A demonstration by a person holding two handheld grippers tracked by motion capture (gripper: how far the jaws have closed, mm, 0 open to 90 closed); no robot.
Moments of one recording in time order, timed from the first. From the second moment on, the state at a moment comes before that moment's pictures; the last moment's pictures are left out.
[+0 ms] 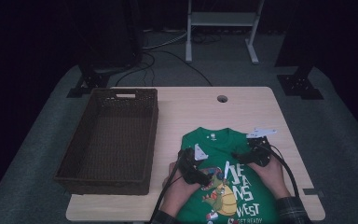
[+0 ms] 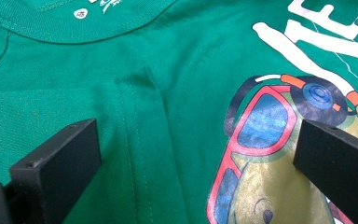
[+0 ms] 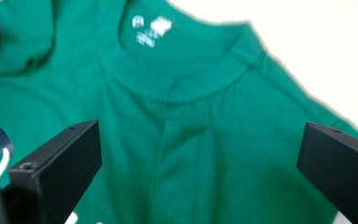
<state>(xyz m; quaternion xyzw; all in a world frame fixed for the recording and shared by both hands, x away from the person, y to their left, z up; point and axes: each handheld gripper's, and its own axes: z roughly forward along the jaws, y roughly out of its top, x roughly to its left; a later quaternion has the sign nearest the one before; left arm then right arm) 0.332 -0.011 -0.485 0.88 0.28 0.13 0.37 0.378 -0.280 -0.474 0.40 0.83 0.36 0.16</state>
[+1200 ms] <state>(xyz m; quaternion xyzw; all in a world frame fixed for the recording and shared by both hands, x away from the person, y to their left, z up) 0.279 -0.019 -0.485 0.88 0.28 0.13 0.36 0.322 -0.286 -0.486 0.39 0.84 0.34 0.17</state>
